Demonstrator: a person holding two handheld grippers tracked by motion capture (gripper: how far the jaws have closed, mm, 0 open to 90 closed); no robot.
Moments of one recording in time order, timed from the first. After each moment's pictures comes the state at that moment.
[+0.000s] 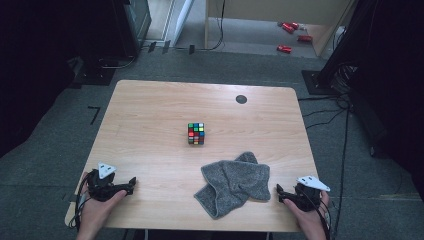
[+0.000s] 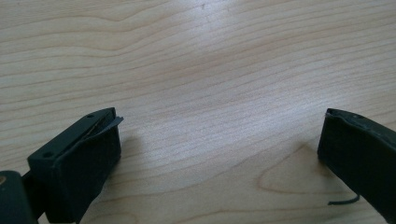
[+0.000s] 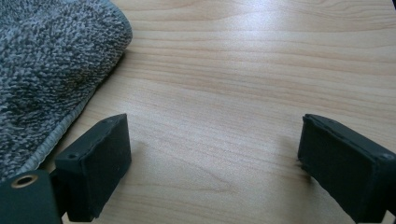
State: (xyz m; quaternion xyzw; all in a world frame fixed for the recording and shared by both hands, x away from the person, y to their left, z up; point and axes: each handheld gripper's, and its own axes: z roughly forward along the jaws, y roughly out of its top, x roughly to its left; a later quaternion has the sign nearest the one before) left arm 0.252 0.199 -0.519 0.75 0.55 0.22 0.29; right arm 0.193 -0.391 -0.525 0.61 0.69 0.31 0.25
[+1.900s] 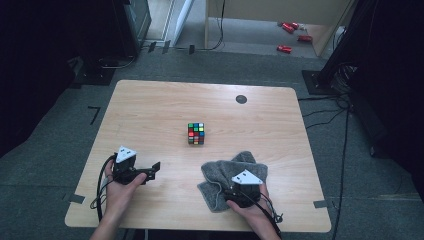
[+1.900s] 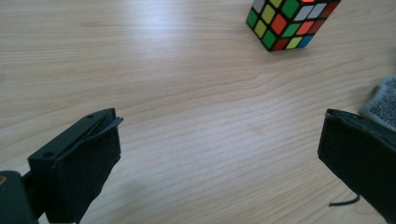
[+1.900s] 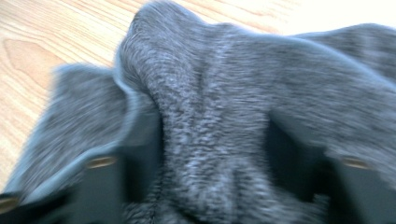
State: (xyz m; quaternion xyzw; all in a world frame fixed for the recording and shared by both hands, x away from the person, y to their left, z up) left arm 0.284 0.132 -0.484 0.74 0.52 0.16 0.40; right arm 0.215 -0.226 -0.518 0.48 0.78 0.35 0.20
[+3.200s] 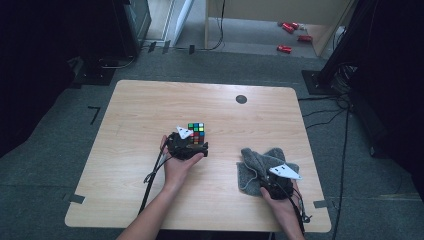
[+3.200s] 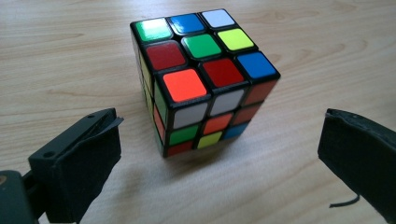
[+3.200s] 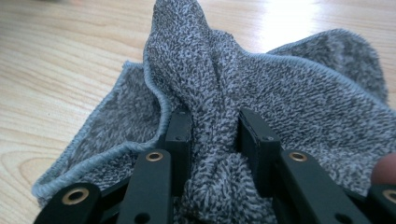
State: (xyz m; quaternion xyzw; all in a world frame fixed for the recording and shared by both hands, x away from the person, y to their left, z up) left arm 0.358 -0.020 -0.503 0.74 0.52 0.19 0.39; right arm 0.225 -0.319 -0.514 0.57 0.71 0.35 0.24
